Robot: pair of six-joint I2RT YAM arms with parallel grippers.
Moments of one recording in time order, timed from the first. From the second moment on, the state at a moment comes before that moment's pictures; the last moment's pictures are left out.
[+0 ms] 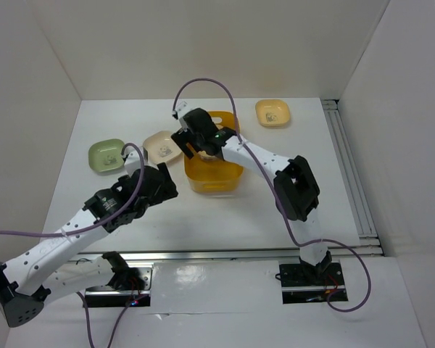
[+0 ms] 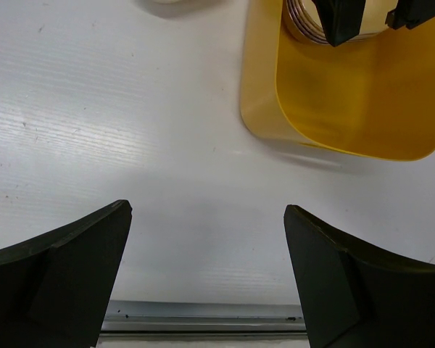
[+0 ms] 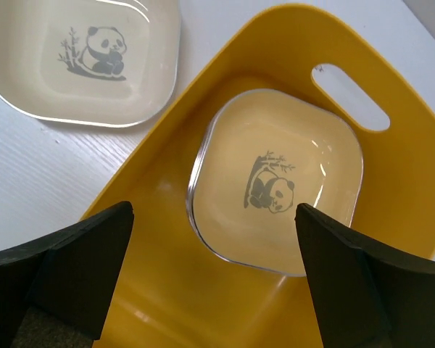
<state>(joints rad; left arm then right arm) -0.76 0.93 0.94 -0.80 -0.54 -0.90 0.77 2.09 1.83 -0.38 0.25 -0.15</state>
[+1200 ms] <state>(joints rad) -0.79 0.92 0.87 -0.76 -0.46 -0.87 0.01 2.51 2.12 -0.24 0.12 0.17</state>
